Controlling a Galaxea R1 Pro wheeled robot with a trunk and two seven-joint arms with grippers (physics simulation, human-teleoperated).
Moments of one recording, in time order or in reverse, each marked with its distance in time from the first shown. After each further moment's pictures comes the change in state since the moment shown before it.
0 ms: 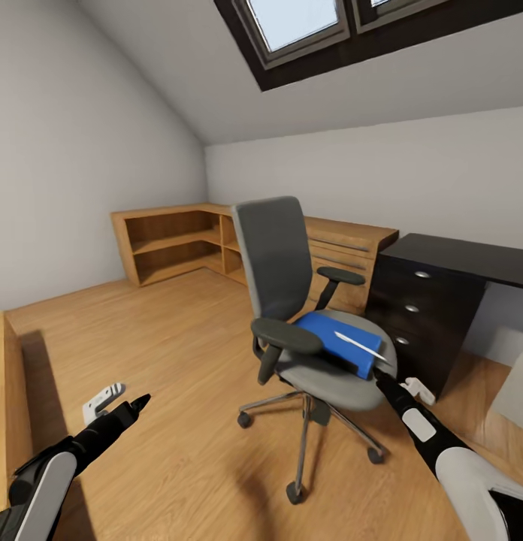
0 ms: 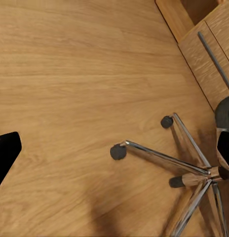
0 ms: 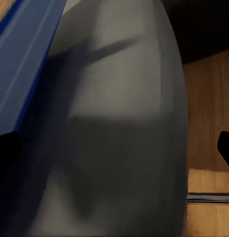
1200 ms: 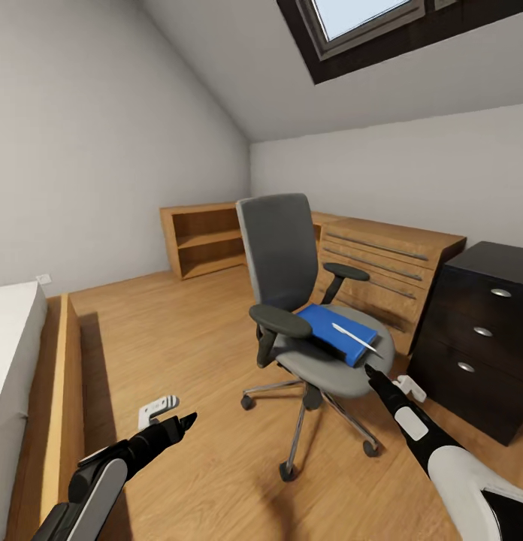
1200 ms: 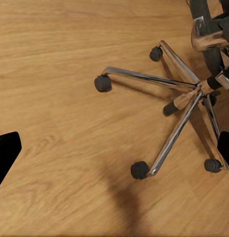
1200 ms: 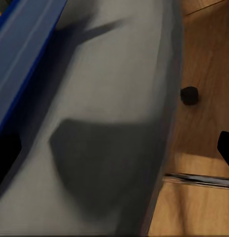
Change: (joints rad) left arm 0.000 0.001 -0.296 0.045 -0.065 0.000 0.003; right arm 0.000 0.029 0.008 -0.013 0.004 0.000 0.004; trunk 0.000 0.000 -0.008
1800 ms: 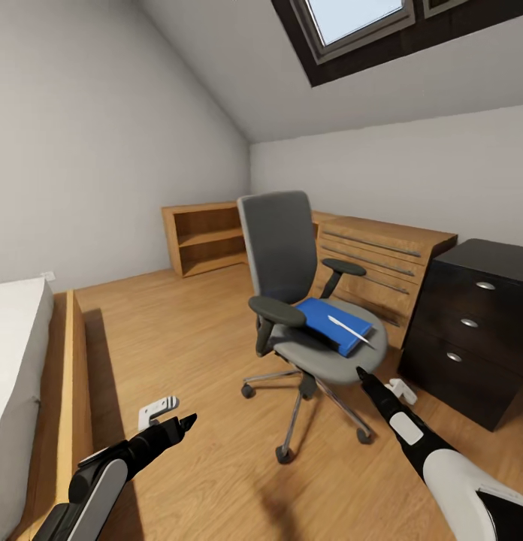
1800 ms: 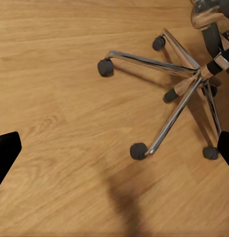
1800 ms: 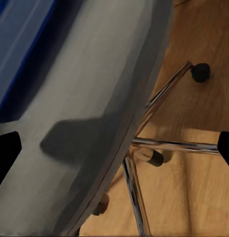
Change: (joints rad) left arm 0.000 0.000 0.000 0.007 0.000 0.000 0.000; right arm 0.005 0.019 -0.007 0.037 -0.006 0.001 0.085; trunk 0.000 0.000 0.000
